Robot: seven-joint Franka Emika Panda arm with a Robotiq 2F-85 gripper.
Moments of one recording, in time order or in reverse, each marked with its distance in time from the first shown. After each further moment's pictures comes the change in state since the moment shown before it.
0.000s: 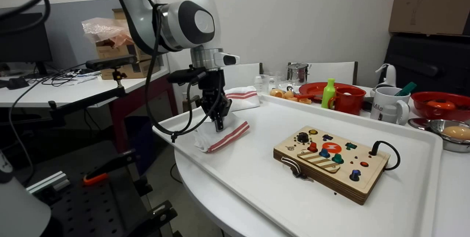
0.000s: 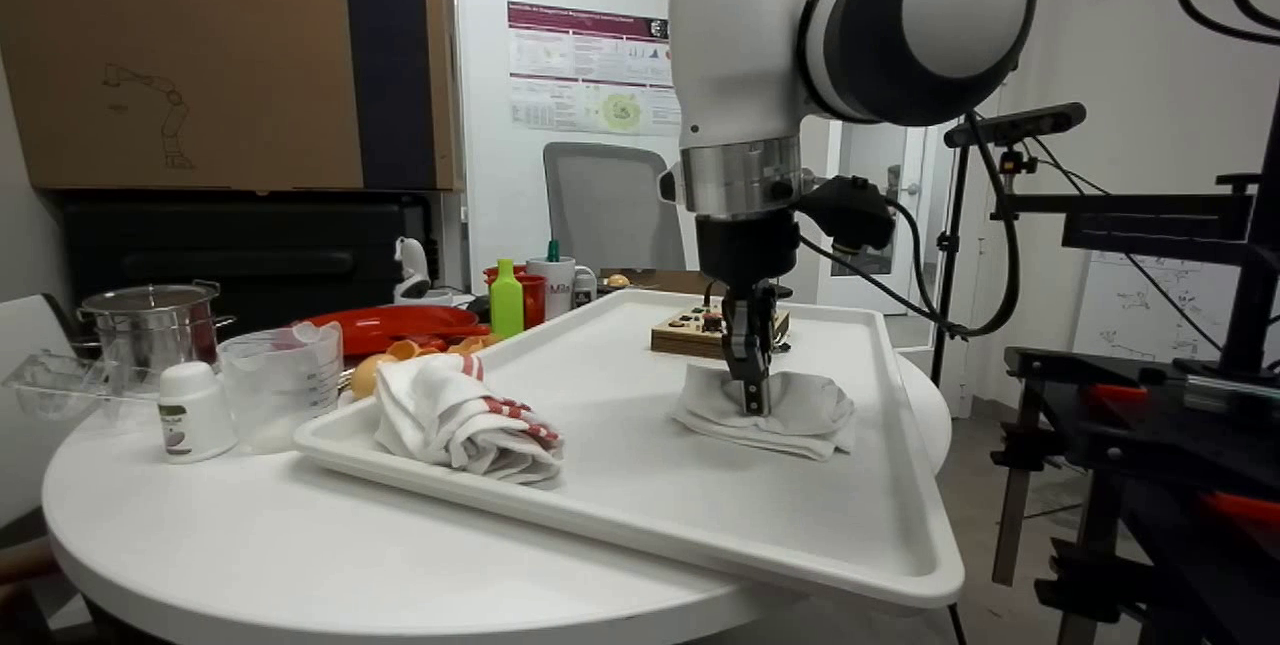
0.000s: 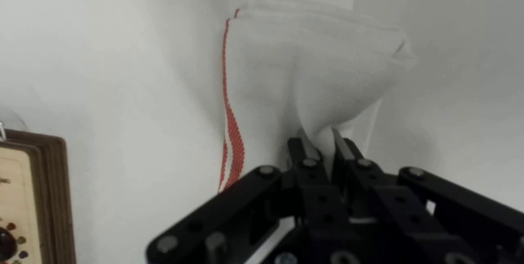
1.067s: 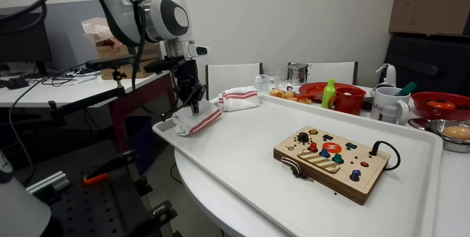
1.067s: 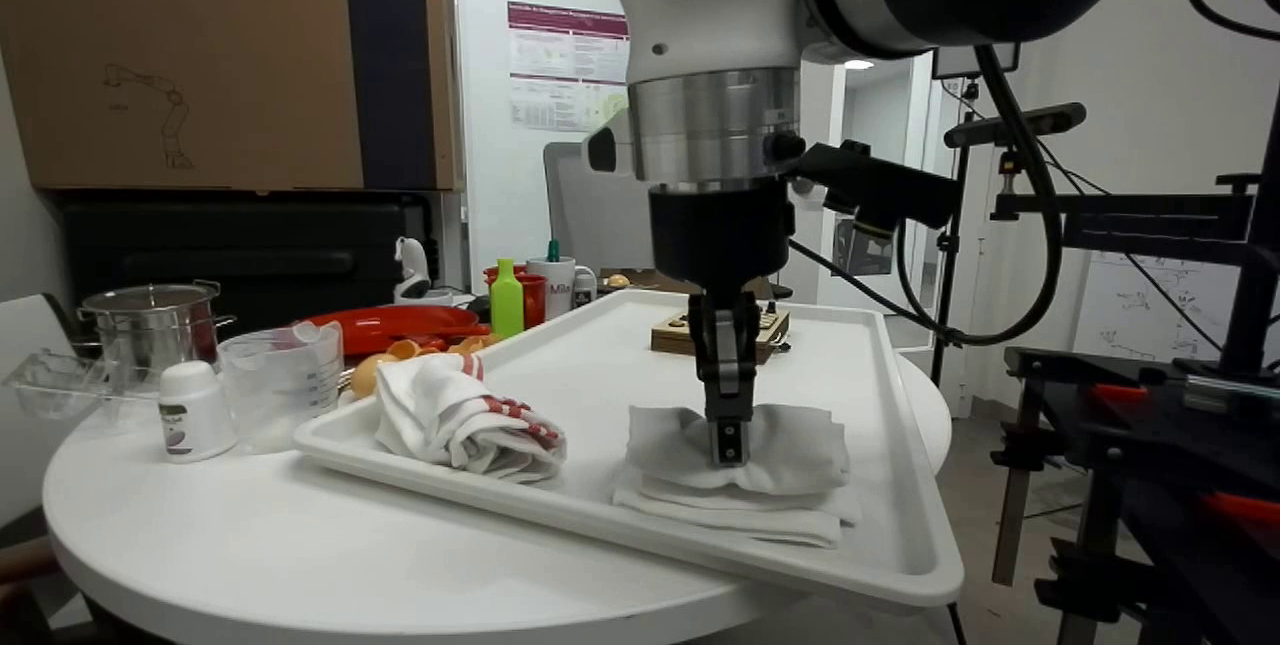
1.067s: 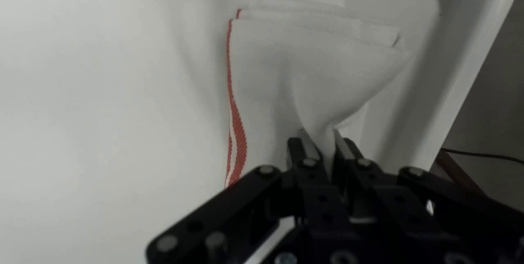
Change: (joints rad) arm 0.106 -0.005 0.142 0.078 -0.023 -0.086 0.016
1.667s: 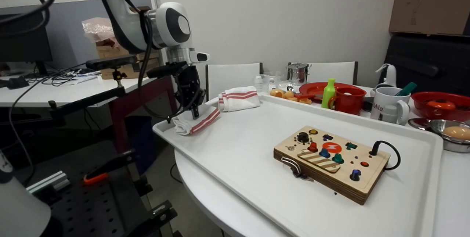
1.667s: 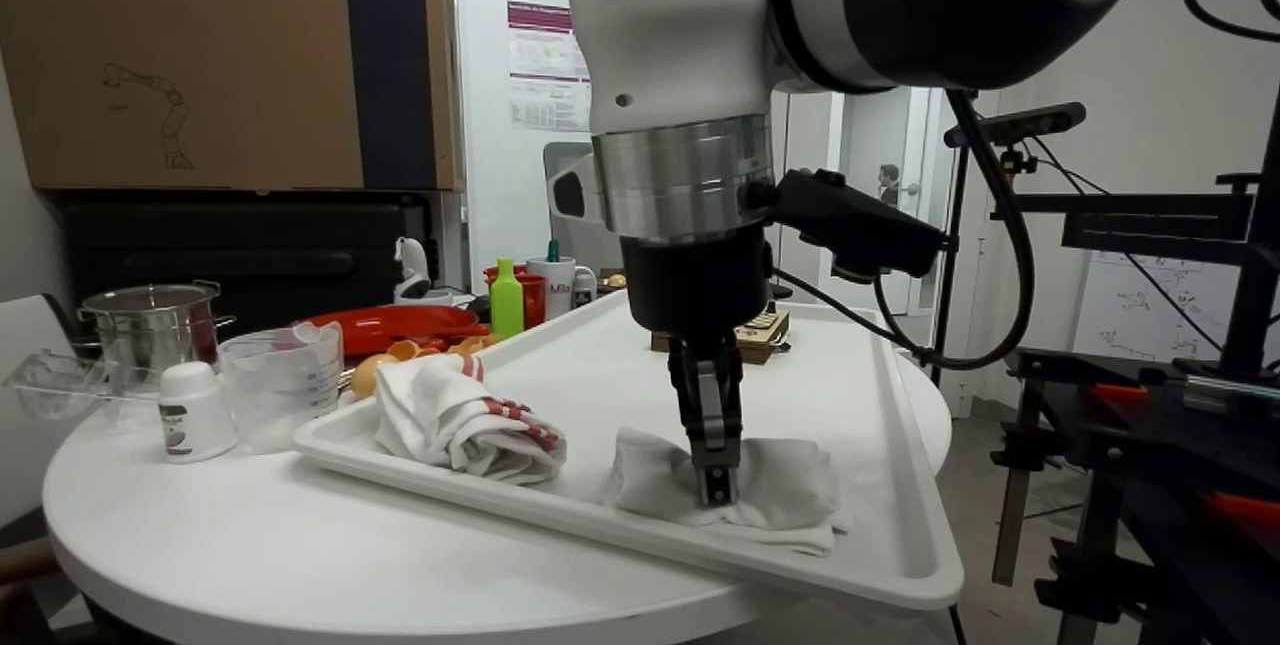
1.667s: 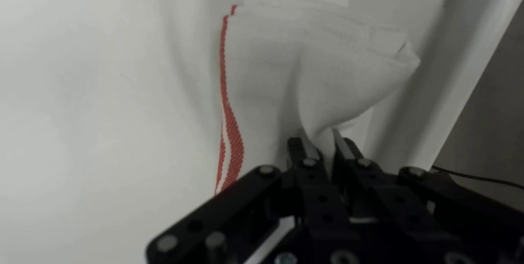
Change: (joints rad) arm 0.020 0.088 0.008 0.081 -0.032 -0.044 0.001
